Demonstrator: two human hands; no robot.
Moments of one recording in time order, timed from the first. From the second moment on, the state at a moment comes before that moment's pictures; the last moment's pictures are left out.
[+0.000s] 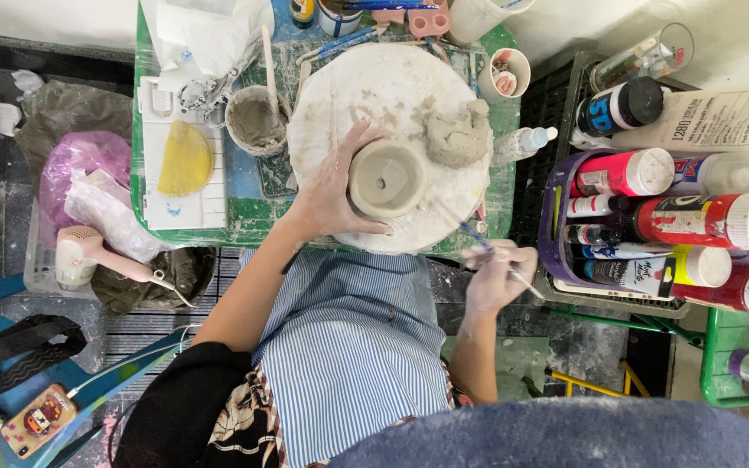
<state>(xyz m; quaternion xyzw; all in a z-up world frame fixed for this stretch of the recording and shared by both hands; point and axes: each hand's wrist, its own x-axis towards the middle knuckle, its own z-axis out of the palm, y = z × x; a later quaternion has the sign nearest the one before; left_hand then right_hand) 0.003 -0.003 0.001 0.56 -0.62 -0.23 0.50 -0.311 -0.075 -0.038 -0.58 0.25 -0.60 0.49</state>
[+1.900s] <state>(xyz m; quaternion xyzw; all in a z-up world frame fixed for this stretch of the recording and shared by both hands) 0.011 -0.001 0.002 0.55 -0.60 -0.28 0.52 -0.202 -0.091 -0.020 -0.79 0.25 -0.37 0.41</state>
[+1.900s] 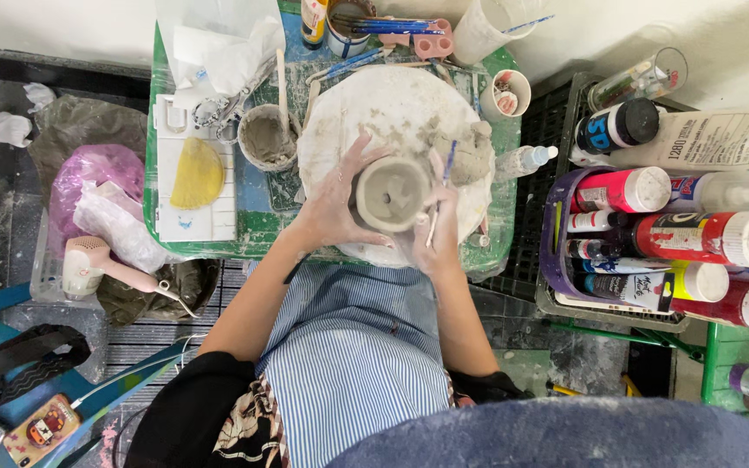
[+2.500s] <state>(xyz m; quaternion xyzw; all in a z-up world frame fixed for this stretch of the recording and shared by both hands) 0.008 0.000 0.000 0.56 -0.61 -0.24 0.50 -0.214 -0.093 -0.018 -0.71 0.28 -0.51 0.39</state>
